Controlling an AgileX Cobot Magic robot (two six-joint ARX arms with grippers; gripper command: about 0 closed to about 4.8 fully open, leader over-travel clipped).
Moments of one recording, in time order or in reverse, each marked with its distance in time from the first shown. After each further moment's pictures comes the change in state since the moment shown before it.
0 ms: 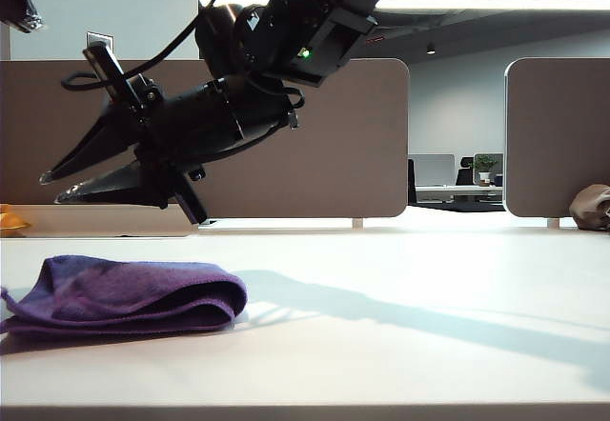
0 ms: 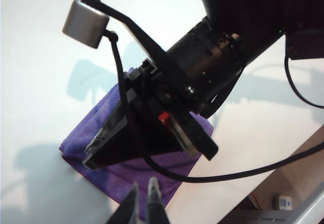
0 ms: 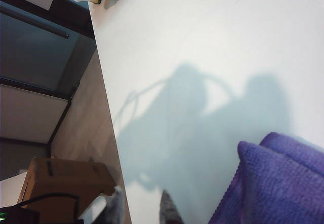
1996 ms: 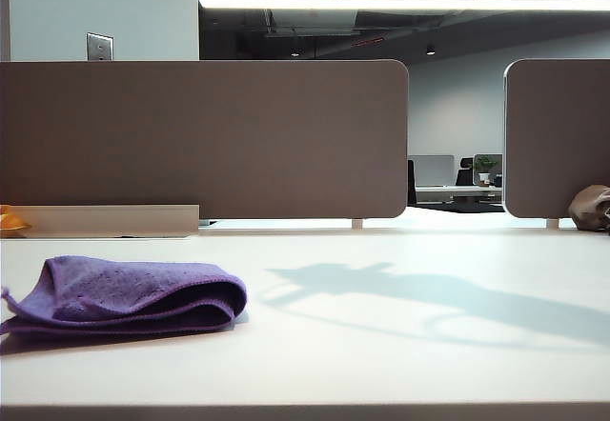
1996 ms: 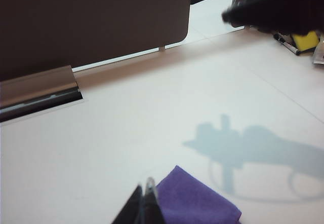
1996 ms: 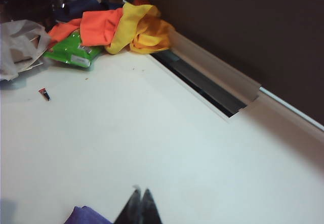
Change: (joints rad) left arm 0.000 -0.479 -0.088 0.213 -0.150 -0.116; right arm -0.121 -0.589 -0.007 -0.298 0.558 -0.637
